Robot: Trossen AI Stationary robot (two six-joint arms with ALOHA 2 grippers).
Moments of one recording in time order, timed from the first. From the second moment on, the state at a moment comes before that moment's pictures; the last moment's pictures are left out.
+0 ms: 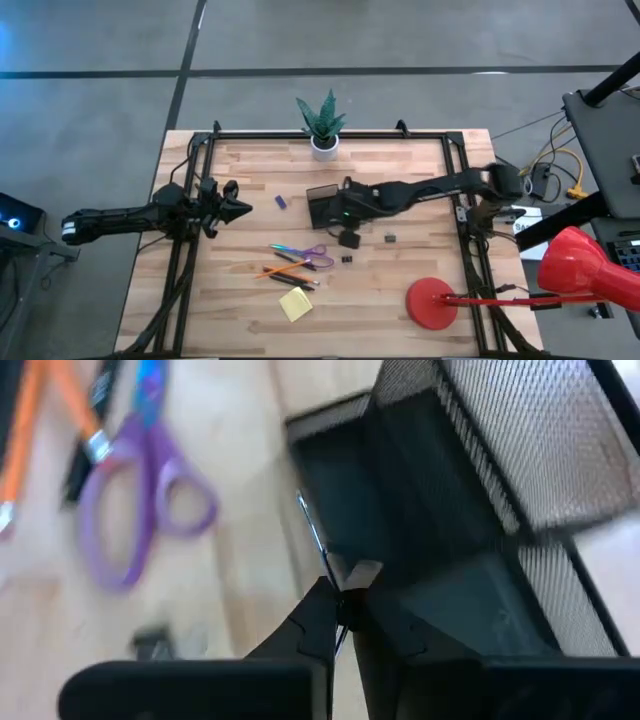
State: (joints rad) left arm 0.17 0.24 0.01 0.40 0.24 -0.57; right arm 0.02 1.80 1.28 -0.58 0.13 0.22
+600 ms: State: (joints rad) left arm 0.17 0.24 0.01 0.40 0.24 -0.57; right arm -0.01 2.06 1.53 -0.67 0.24 0.27
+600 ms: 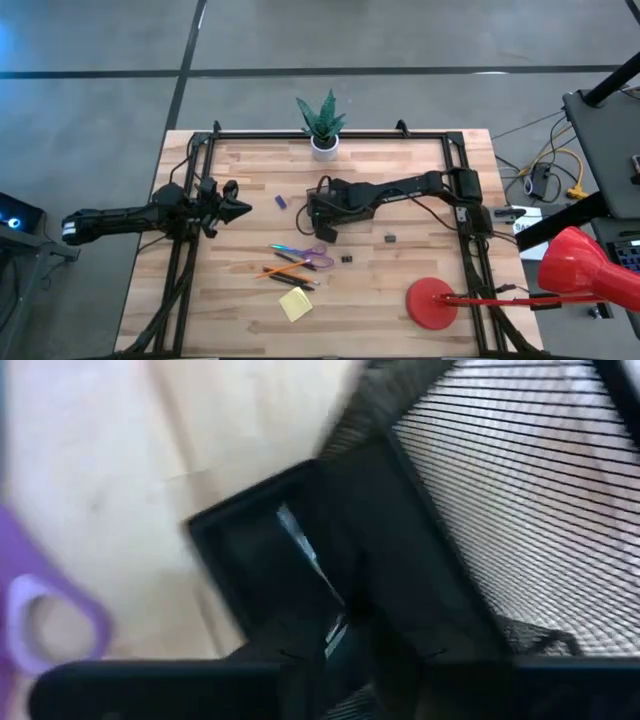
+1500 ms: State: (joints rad) left arm 0.17 0.24 0.01 0.40 0.24 -0.57; right arm 0.09 1.53 0.99 -0.98 0.04 0.08
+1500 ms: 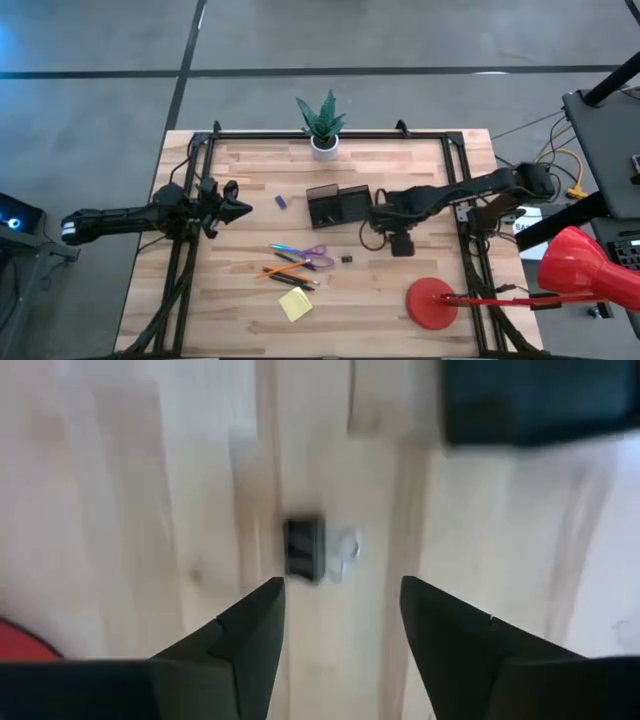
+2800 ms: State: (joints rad) left arm 0.17 0.29 0.01 0.40 0.24 -0.57; right arm 0.05 1.59 0.86 -0.77 -0.08 0.15
